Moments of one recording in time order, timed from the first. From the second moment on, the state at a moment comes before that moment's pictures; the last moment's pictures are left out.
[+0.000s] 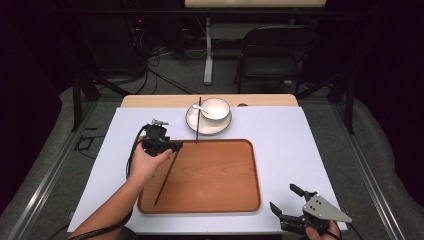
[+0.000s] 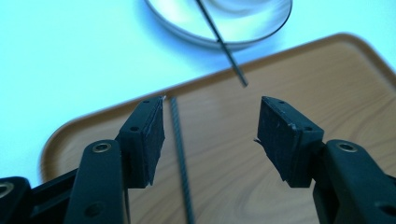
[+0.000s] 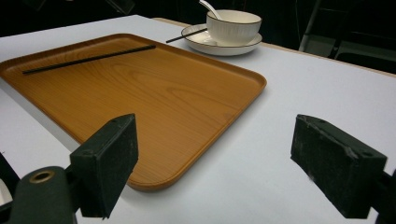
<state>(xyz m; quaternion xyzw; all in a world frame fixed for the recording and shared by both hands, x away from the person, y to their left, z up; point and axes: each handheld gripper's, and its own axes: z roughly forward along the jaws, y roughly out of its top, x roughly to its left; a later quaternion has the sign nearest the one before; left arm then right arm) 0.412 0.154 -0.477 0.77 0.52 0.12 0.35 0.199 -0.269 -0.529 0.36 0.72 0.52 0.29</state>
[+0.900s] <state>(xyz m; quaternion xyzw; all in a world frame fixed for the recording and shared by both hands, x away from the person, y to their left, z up) 0.482 0.100 -0.463 0.75 0.54 0.11 0.37 0.199 -0.269 -0.529 0.36 0.72 0.52 0.28</state>
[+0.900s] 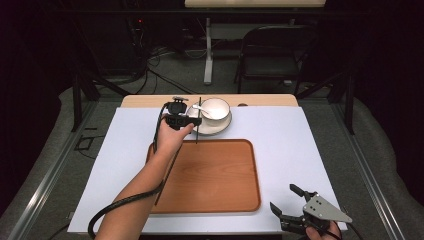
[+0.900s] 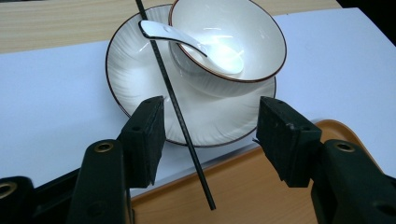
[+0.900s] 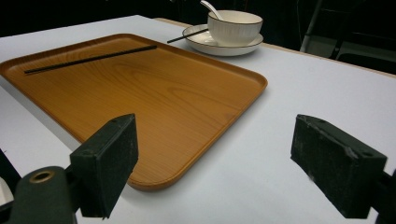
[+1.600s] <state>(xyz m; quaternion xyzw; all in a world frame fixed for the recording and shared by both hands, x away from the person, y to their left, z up) 0.501 0.085 -0.495 0.75 0.61 0.03 0.27 0.199 -0.269 -0.529 0.36 0.72 0.52 0.28</state>
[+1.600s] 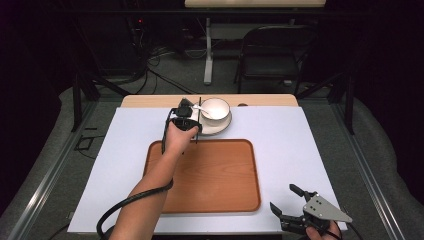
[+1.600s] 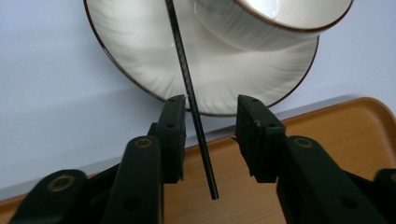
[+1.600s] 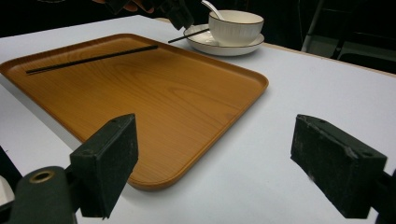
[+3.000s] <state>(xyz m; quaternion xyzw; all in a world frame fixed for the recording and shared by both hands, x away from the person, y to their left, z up) 0.520 0.105 -0.506 0.72 0.66 -0.02 0.19 0.198 -0.269 -0.529 0.35 0.72 0.52 0.28</state>
